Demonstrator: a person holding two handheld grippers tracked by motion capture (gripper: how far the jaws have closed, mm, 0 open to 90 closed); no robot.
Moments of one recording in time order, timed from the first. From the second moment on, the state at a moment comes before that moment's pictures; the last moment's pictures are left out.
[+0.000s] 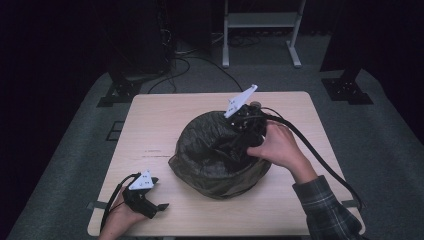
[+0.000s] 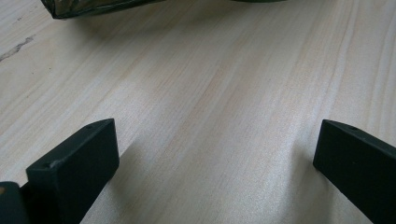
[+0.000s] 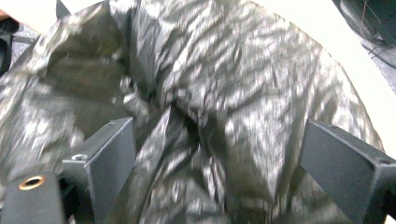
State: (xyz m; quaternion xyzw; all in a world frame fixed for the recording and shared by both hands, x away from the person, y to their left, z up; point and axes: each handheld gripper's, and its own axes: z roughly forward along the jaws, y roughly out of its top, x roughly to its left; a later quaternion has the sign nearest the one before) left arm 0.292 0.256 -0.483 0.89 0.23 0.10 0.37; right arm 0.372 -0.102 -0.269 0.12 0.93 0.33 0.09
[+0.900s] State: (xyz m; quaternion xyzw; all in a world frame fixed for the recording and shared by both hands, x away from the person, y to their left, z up) left arm 0.292 0.256 -0.483 0.89 0.23 0.10 0.37; right arm 0.415 -0.035 -0.318 0.15 0.96 0.22 0.09
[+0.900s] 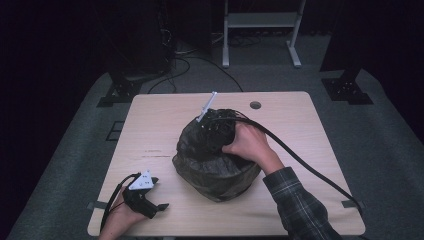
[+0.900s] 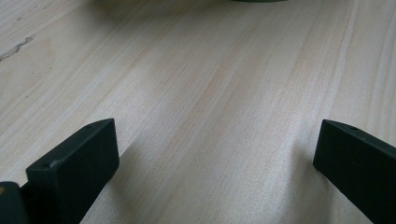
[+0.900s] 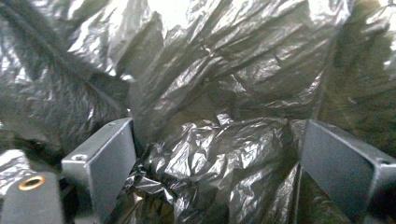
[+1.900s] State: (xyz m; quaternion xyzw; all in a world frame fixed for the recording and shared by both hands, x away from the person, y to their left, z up) left arm 0.292 0.256 -0.483 0.89 0.23 0.10 0.37; right arm 0.378 0.009 -0.328 0.10 0.98 0.19 0.04
